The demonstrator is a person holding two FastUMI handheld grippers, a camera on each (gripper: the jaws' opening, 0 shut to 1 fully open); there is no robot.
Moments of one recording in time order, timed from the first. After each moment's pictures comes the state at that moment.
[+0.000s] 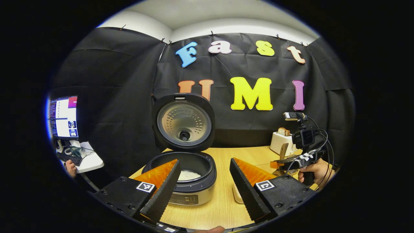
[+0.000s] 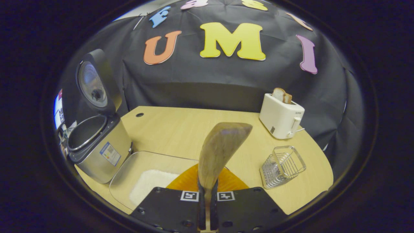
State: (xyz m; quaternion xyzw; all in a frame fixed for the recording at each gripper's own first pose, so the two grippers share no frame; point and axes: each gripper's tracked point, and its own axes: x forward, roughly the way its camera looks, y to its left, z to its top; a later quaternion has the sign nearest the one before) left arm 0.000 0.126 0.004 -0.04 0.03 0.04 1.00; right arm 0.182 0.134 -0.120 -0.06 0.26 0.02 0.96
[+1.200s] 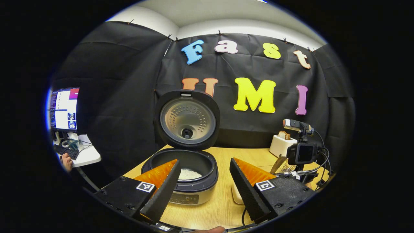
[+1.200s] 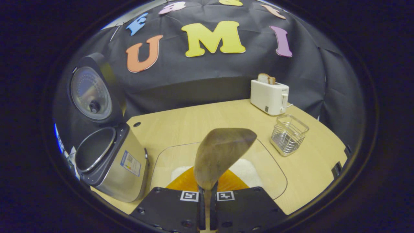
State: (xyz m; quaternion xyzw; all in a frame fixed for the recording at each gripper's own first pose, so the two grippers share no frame) left arm 0.003 0.137 0.002 -0.08 0.03 0.04 1.00; right arm 0.142 0.216 -0.144 0.06 0.26 -0.05 0.96
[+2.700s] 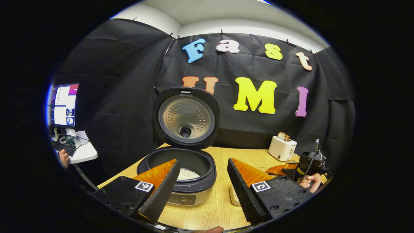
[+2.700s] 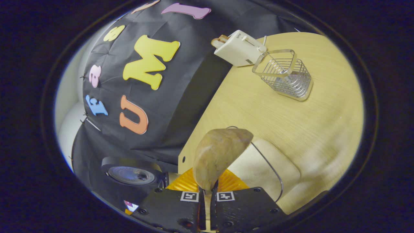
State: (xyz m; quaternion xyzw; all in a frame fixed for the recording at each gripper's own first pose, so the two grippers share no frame) left arm 0.012 0.136 -0.005 -0.09 0.04 0.04 0.99; right arm 0.151 0.170 -0.125 0.50 0.24 0.05 0.83
